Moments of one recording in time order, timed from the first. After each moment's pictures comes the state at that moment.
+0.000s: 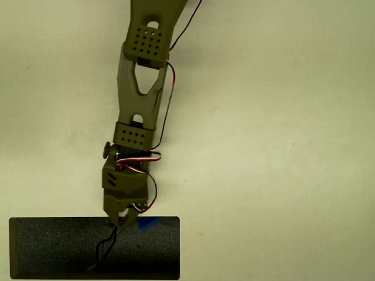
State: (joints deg) arm 13.1 14.4 25.4 23.5 -105.2
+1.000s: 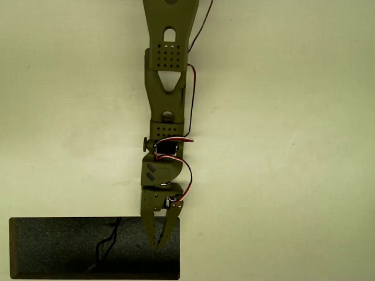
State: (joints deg) arm 0.8 -7.8 13.4 -24.2 -95.5
